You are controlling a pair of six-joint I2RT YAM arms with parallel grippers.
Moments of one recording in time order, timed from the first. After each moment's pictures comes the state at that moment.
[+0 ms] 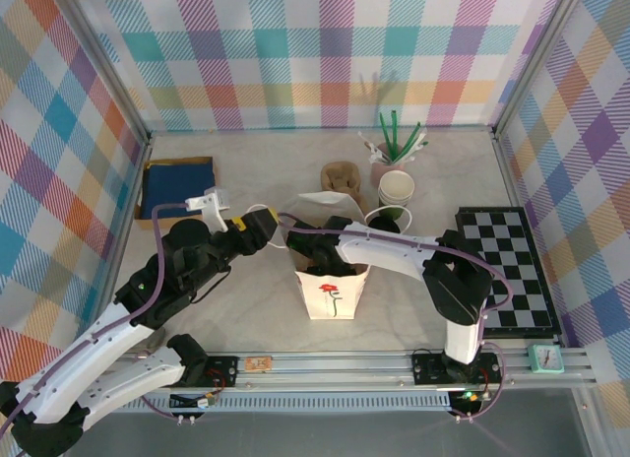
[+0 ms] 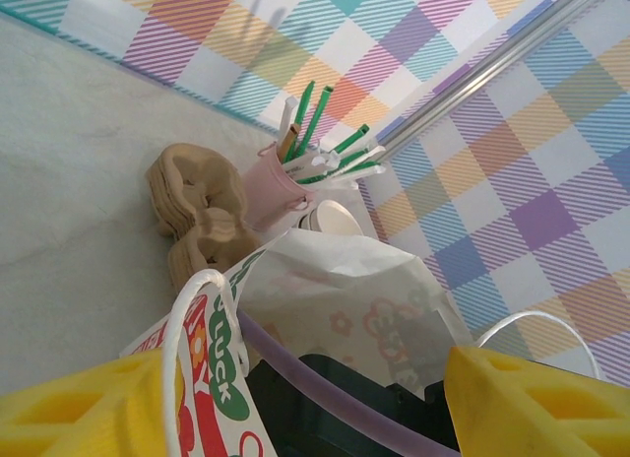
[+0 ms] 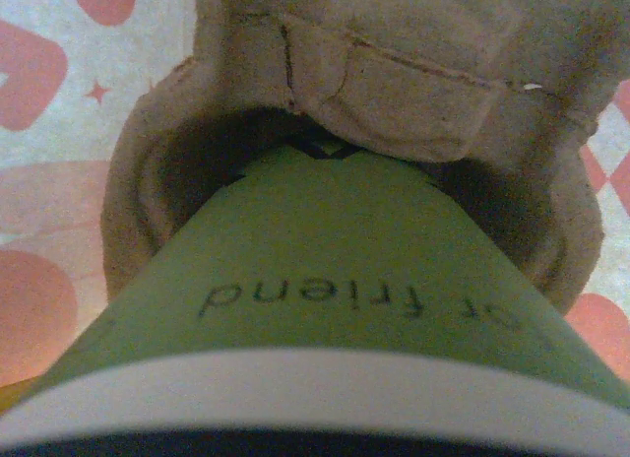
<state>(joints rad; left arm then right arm) -0.77 0.73 0.88 -0.37 -0.15 -0.81 1.01 1.85 1.38 -1.10 -0.11 0.84</state>
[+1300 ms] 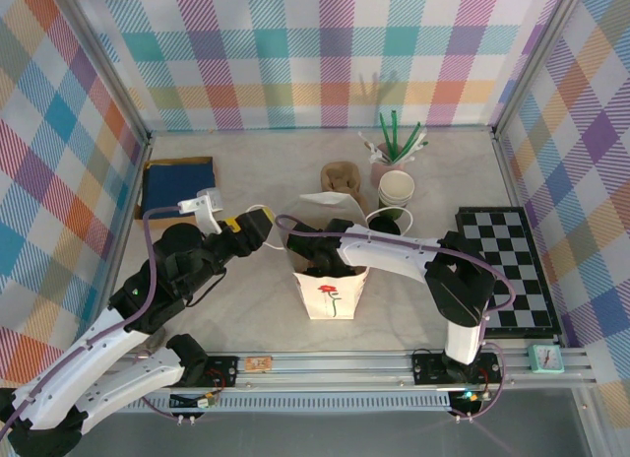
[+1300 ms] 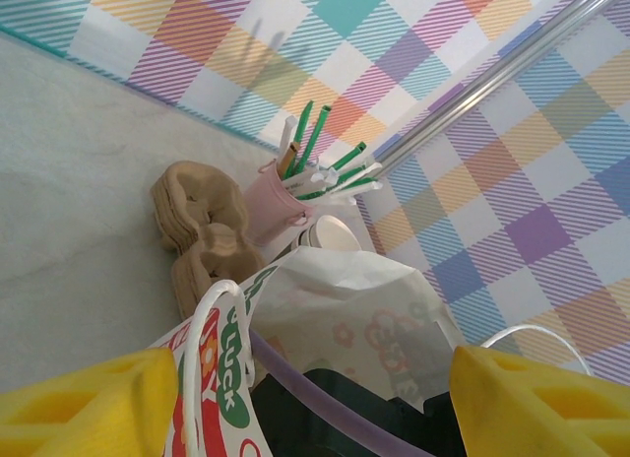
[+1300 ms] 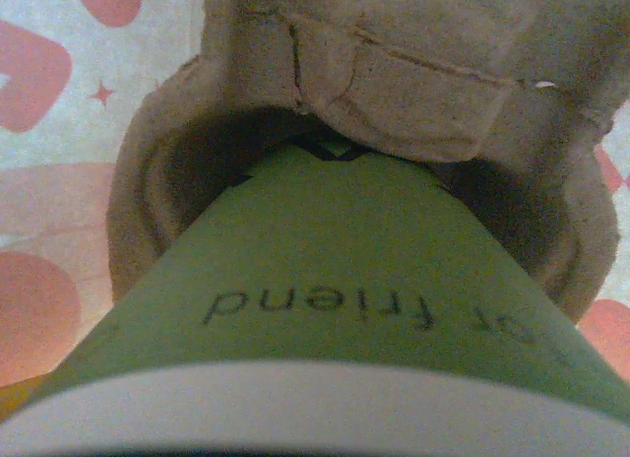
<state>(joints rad) -0.77 0.68 0.87 -0.37 -0.18 -0.81 1.02 1.86 1.34 -1.07 -0.10 0.86</state>
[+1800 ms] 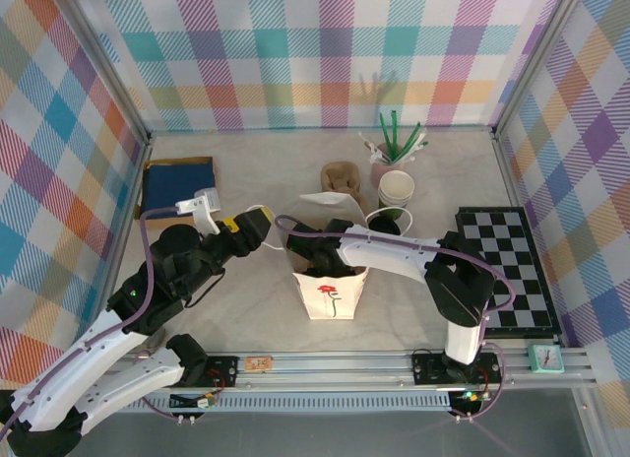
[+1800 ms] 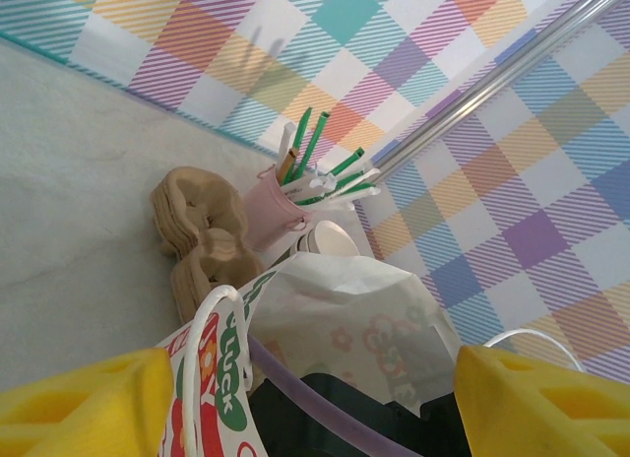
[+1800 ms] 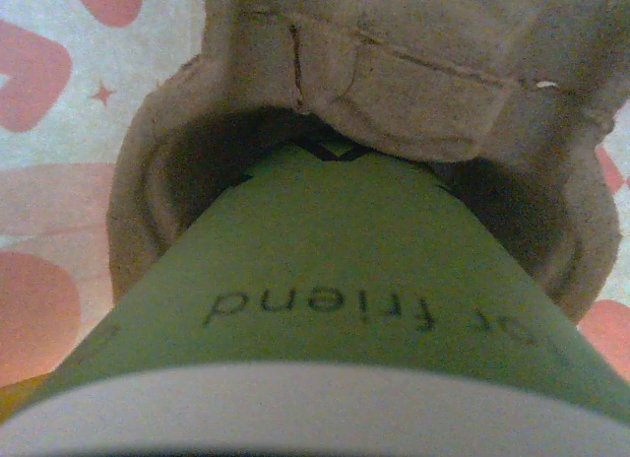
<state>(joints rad) -0.77 0.68 0.87 -0.37 -0.19 -0.81 1.02 1.86 1.34 -1.07 -0.10 0.87</state>
